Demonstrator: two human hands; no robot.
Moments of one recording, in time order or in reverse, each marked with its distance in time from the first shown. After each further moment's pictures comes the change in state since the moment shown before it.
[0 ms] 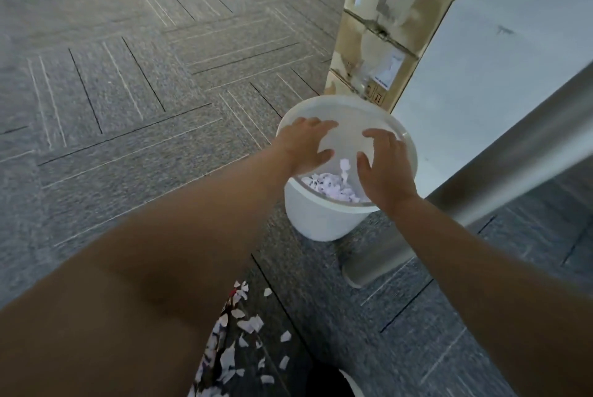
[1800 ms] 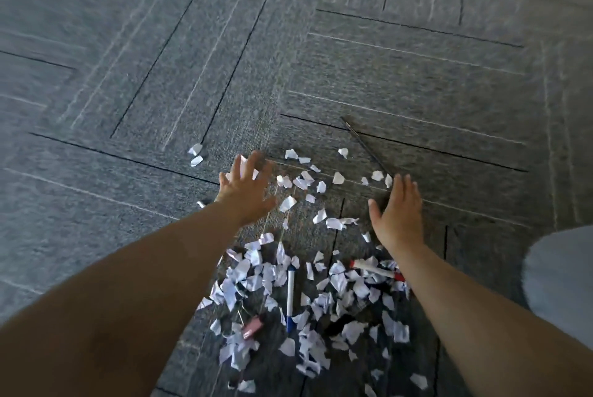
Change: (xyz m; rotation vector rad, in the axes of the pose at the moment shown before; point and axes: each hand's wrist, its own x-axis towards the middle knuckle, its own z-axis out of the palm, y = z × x) left_hand -0.404 -0.221 0.180 -0.145 -0.236 -1.215; right_hand -0.129 -0.133 0.349 -0.101 -0.772 -0.382
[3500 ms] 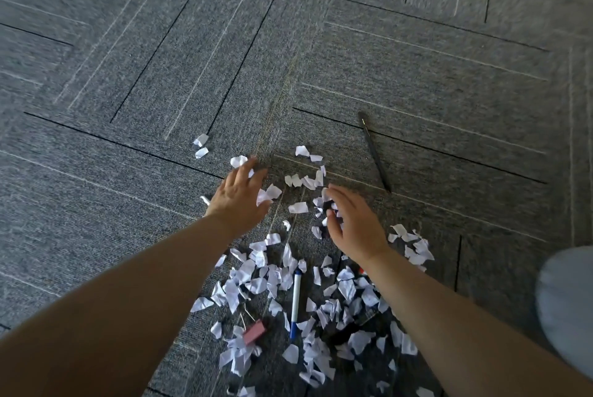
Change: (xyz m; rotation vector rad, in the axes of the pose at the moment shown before) left_hand -0.011 -0.023 0.022 -0.140 0.142 0.006; right_hand -0.023 -0.064 0.018 0.163 -0.086 -0.592
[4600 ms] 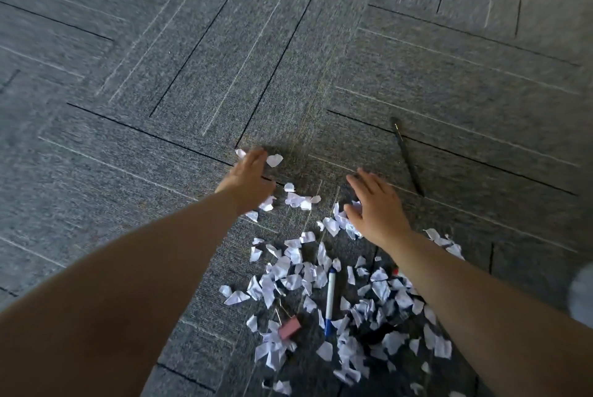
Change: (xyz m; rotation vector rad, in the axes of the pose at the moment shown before) left_hand 0.007 -0.051 -0.022 -0.235 -0.063 -0.077; right_hand 0.033 -0.010 0.009 -0.321 -0.237 0.139
